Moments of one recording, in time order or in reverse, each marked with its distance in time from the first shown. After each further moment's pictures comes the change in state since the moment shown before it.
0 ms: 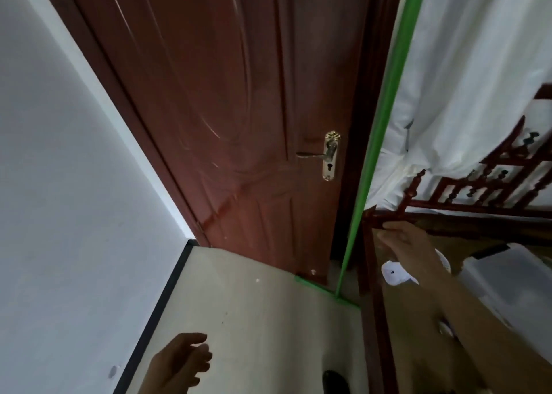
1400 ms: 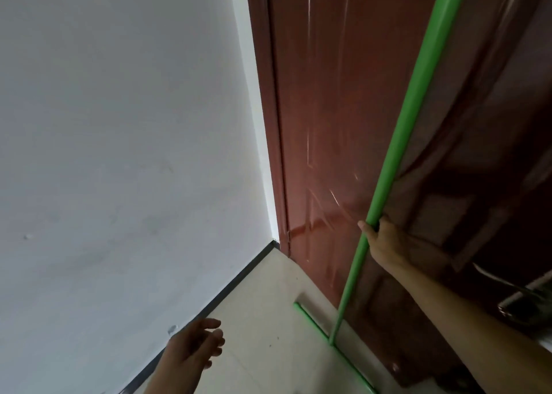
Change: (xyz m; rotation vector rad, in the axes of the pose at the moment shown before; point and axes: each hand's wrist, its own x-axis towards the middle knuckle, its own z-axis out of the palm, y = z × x) left_hand 0.146 0.042 -0.078 -0.197 0.402 -0.165; right_hand 0.207 -0.137 0.348 -0.472 -0.349 -0.445
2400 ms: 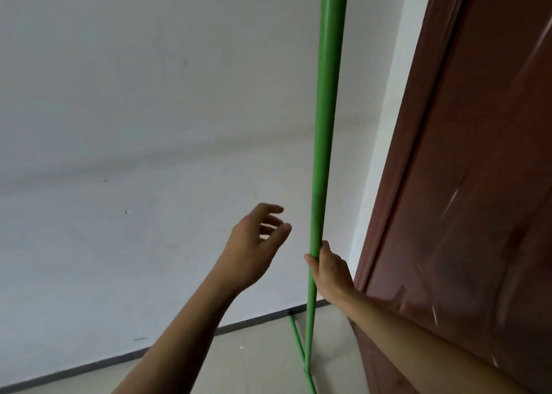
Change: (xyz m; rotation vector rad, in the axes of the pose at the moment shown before) left_hand 0.194 0.231 -0.002 0.095 0.482 0.307; right_hand 0.149 -0.183 0.208 -0.068 -0.652 -0.633
